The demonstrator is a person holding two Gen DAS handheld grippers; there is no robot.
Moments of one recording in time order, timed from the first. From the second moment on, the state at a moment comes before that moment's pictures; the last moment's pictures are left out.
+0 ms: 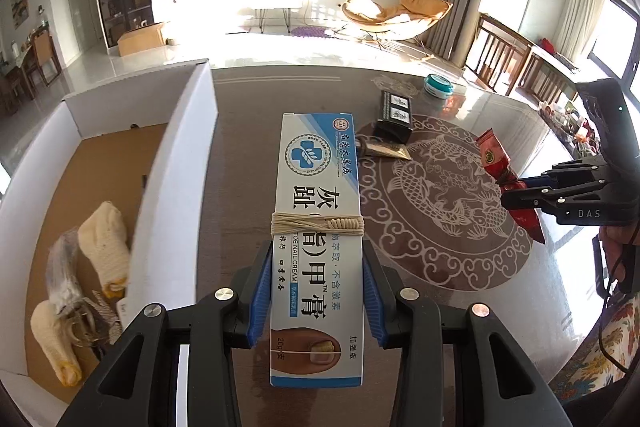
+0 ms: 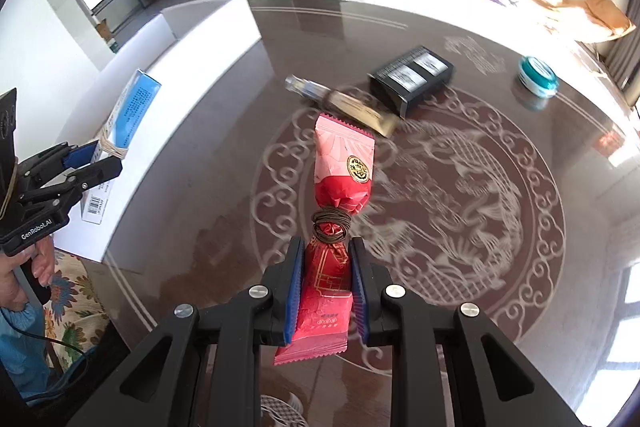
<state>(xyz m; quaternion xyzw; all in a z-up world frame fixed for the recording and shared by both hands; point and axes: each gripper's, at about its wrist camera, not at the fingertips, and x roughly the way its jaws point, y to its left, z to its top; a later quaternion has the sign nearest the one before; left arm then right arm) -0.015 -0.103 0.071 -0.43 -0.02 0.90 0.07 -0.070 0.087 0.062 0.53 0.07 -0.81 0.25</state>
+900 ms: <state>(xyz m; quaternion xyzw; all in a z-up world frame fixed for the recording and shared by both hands) 0.046 -0.372 0.016 -0.49 -0.11 0.85 -0.15 0.017 -0.303 0.031 0.52 0.19 -0.66 0.51</state>
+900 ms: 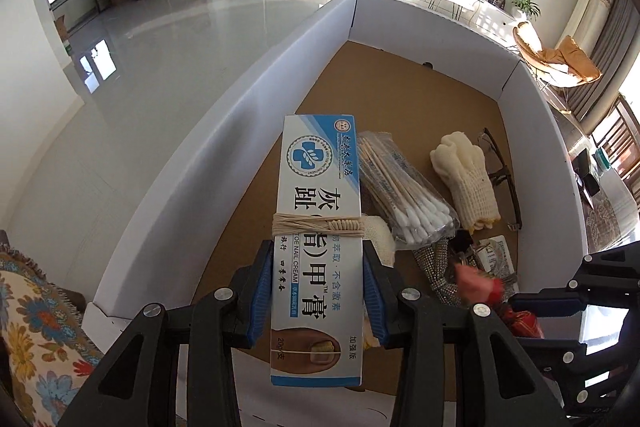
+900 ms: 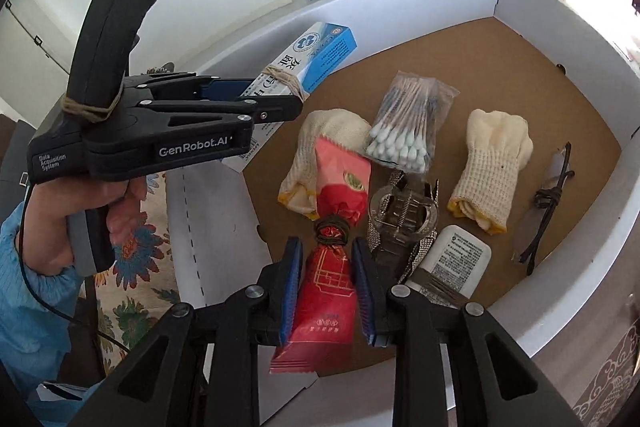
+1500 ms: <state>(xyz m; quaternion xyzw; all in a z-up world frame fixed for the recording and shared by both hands) 0.044 -0.210 0.104 -0.39 -0.06 0.92 -0.05 -0.057 -0.082 0.042 0.42 0.09 -0.84 0.33</state>
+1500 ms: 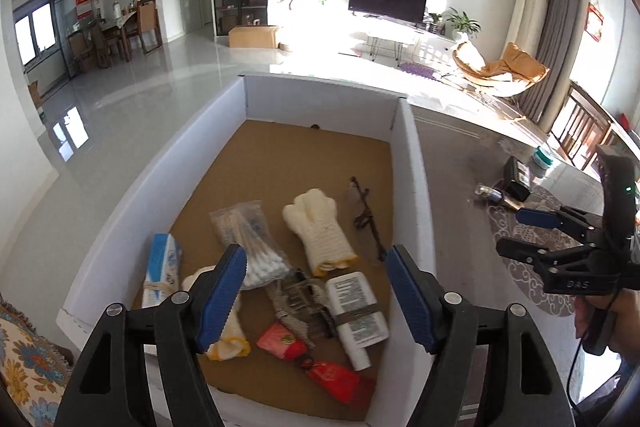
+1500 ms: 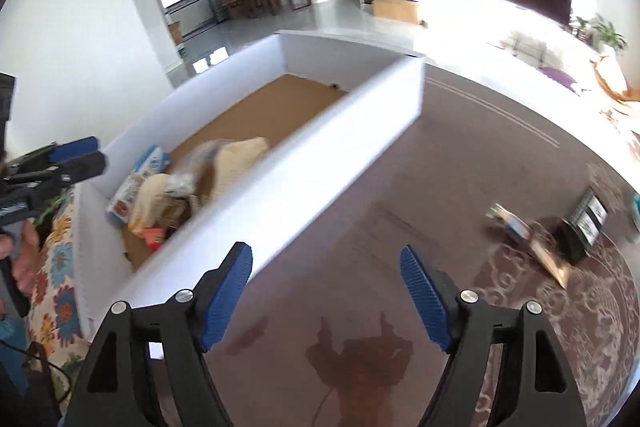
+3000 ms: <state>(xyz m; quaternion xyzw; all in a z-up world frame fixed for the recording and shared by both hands) -0.060 0.031 -0.060 -0.46 0.01 0.89 0.01 -0.059 0.145 -0.055 0.43 0.10 -0.89 0.07</state>
